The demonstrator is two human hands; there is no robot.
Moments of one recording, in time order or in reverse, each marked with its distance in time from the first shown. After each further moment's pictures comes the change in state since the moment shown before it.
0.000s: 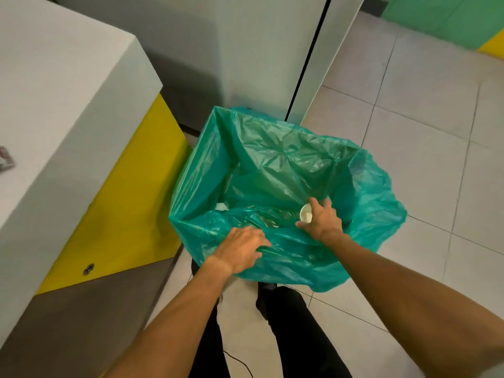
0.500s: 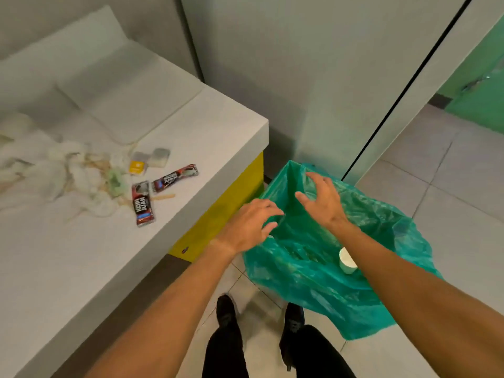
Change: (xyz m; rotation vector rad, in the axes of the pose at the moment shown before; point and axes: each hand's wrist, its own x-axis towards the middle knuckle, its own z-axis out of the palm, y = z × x) left_hand -0.144 0.002 -0.160 -0.044 0.552 -0.120; right_hand -0.102 -0.188 -0.122 0.322 0.235 -0.592
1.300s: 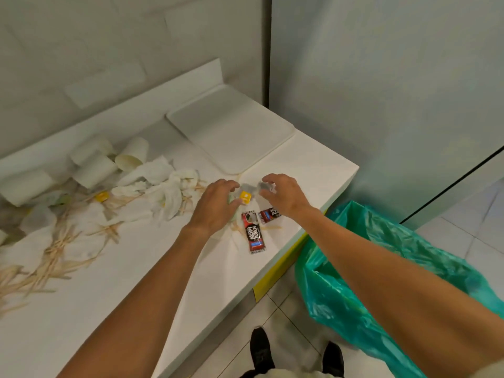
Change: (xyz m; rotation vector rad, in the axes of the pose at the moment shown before) left_hand -0.122 -0.179 -0.197 -0.093 0.360 -0.471; right_hand 0.037 -0.290 0.136 -0.101 -0.160 -0.316
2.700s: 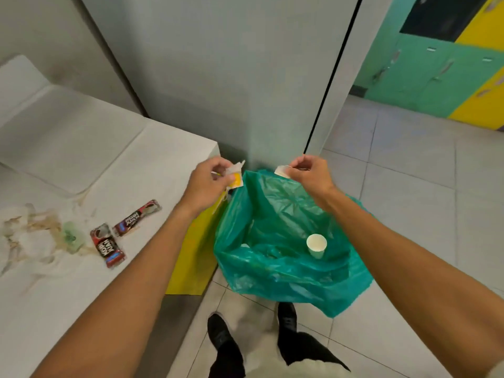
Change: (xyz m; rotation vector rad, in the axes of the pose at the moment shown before) left_hand 0.047 0.229 0.160 -0.483 -0.248 0.165; right_hand -0.155 0.244 -0.188 0.717 0.513 0.441
